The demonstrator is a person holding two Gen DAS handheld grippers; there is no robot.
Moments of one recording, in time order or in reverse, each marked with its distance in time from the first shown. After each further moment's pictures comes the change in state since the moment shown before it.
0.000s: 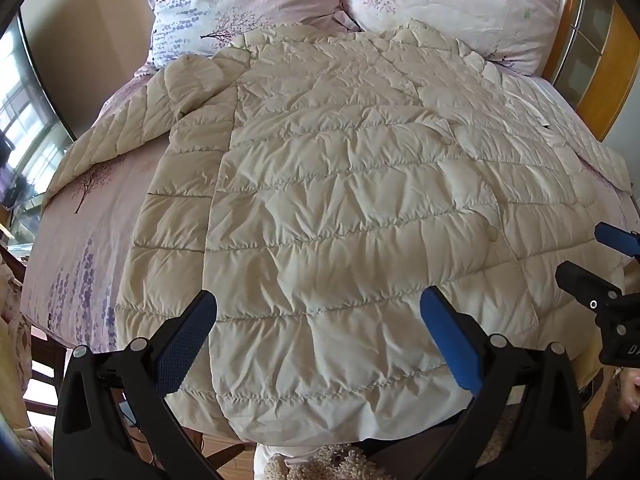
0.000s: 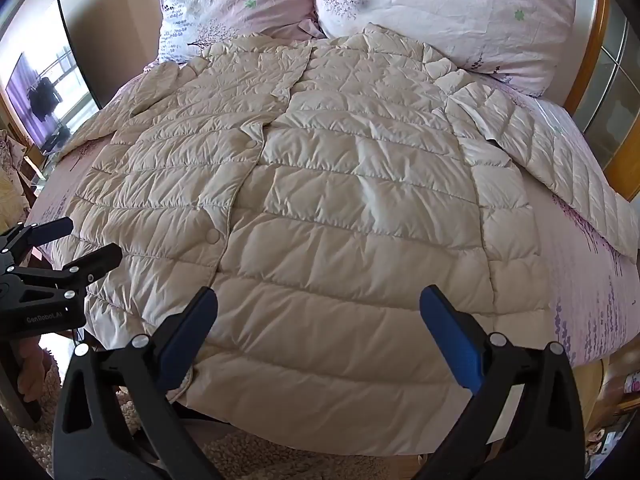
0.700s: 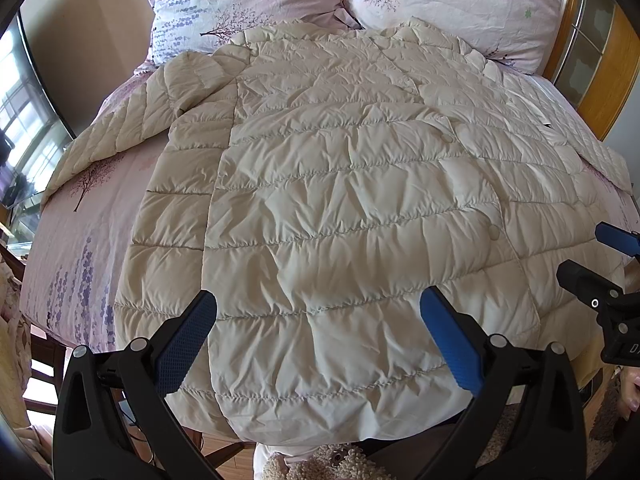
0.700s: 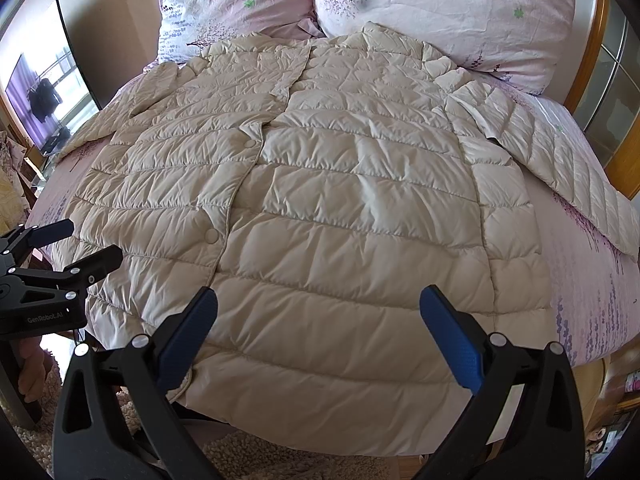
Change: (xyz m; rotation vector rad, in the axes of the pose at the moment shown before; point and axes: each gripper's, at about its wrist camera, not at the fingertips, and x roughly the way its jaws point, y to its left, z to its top) left arm 0.000 0.001 0.000 -0.002 0.005 -0.002; right arm 0.001 0.000 0.000 0.004 0.002 0.004
